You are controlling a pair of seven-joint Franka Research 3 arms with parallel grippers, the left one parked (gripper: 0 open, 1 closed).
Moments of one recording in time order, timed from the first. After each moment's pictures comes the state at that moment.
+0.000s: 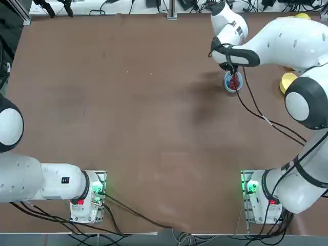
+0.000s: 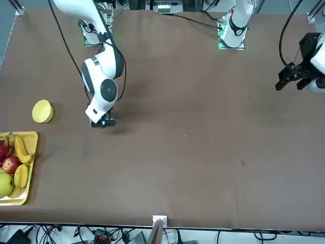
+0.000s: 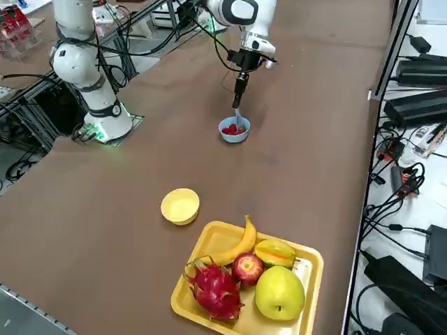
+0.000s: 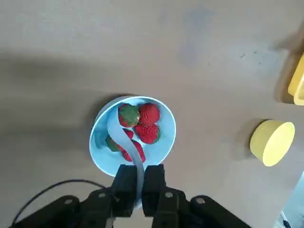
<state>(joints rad) 0.57 0.42 -0.12 -1.83 -0.38 1.85 0.47</state>
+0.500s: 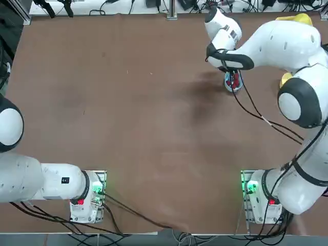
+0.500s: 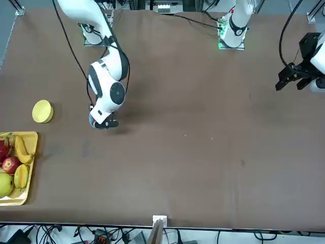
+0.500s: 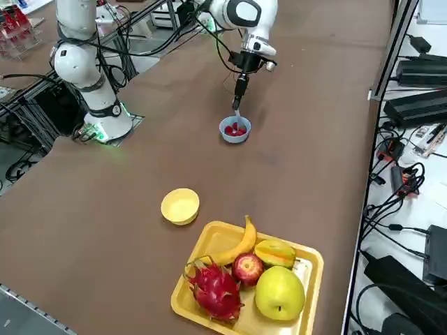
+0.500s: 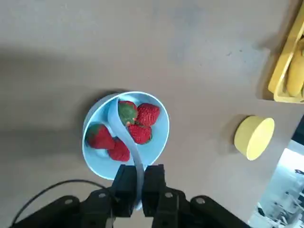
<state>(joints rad) 0.60 0.49 -0.12 -1.79 -0.44 1.77 0.51</state>
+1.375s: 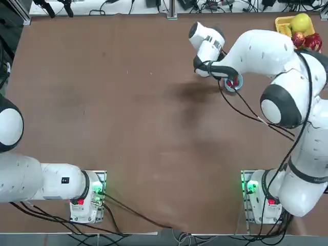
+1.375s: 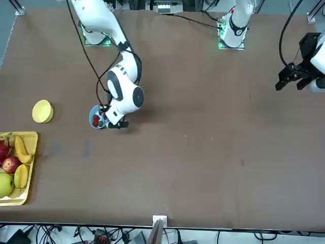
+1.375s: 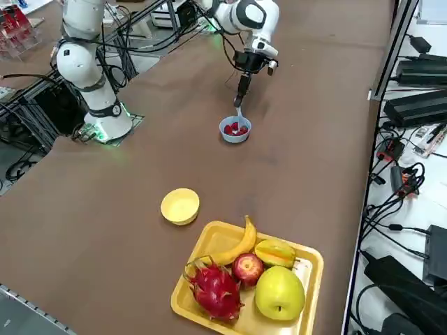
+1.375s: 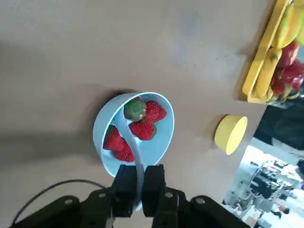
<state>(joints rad) 0.71 0.61 -0.12 -1.68 -0.53 1.66 0.58</state>
